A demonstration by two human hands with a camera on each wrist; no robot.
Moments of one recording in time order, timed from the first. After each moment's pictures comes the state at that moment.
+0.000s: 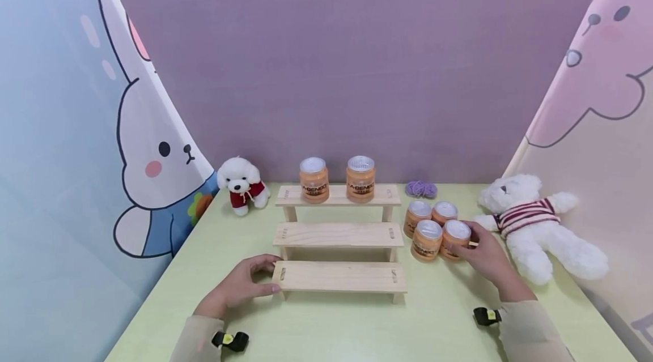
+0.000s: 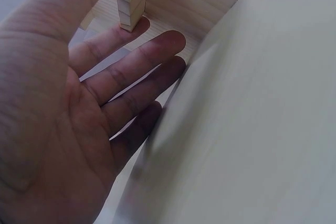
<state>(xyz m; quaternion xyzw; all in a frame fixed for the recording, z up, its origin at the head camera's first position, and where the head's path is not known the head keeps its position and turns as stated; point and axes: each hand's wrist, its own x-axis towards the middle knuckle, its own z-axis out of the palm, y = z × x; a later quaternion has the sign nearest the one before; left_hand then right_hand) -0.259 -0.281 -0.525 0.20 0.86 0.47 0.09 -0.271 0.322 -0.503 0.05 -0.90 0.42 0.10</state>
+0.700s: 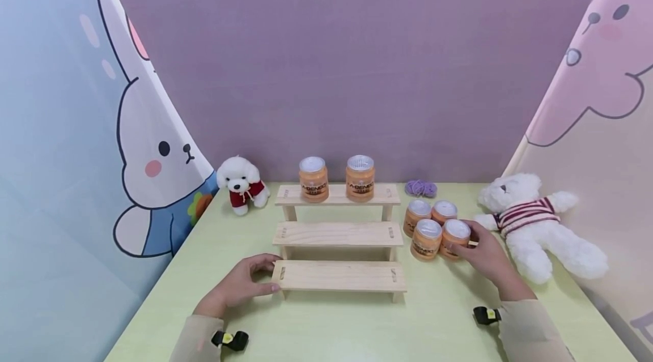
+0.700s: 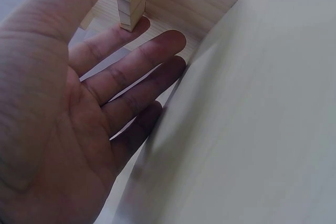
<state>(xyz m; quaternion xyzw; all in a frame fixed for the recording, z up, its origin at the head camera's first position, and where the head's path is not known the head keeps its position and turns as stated) -0.258 -0.281 -0.524 0.21 0.85 0.47 0.09 -0.269 0.322 -0.502 0.05 -0.90 0.43 0.10</state>
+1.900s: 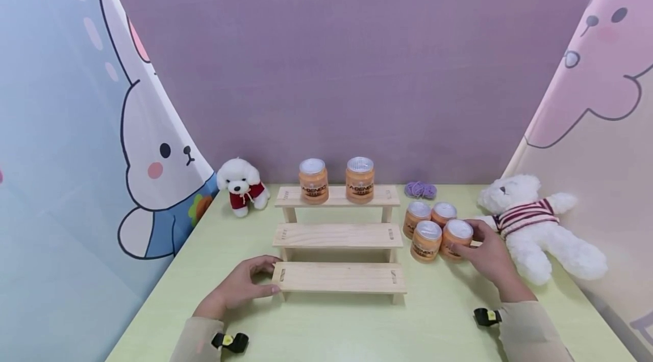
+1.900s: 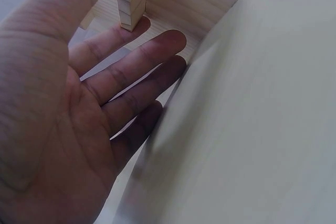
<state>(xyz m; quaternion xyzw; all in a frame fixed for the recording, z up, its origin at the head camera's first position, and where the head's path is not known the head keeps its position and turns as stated) -0.255 -0.281 -0.522 0.20 0.86 0.47 0.09 -0.265 0.323 -0.497 0.01 -0.90 0.42 0.13</state>
